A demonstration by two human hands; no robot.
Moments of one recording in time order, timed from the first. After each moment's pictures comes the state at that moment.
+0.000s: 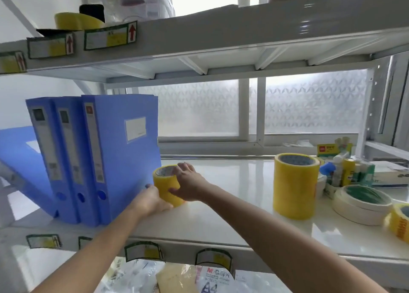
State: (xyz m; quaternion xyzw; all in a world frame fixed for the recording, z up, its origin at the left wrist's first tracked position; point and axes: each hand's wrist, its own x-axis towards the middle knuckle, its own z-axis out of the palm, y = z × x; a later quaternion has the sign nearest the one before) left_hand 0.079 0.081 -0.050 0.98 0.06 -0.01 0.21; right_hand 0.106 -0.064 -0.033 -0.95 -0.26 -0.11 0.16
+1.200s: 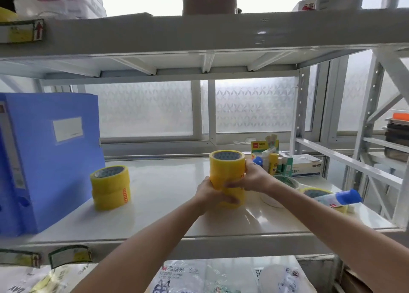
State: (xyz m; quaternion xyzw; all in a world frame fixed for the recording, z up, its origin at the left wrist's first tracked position) left_hand 0.068 -0.197 -0.071 0.81 -0.15 -0.08 0.56; right_hand 0.015 -0.354 -0.019 -0.91 -0.05 -0.12 0.39
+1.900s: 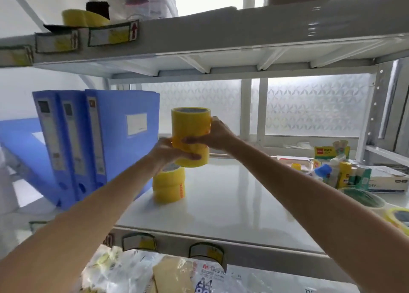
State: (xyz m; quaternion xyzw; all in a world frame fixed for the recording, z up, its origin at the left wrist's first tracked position) left_hand 0.069 0.032 0.046 0.84 -0.07 0.09 0.53; right_hand 0.116 -0.134 0.065 -0.88 -0.19 -0.16 0.40
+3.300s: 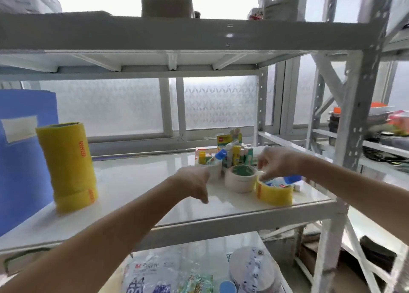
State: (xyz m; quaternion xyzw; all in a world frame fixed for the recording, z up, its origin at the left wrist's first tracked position) left_hand -0.026 -0.225 0.007 0.95 -0.32 0.01 -0.01; right_hand -0.093 -0.448 0.038 -1.00 0.06 -0.02 0.02
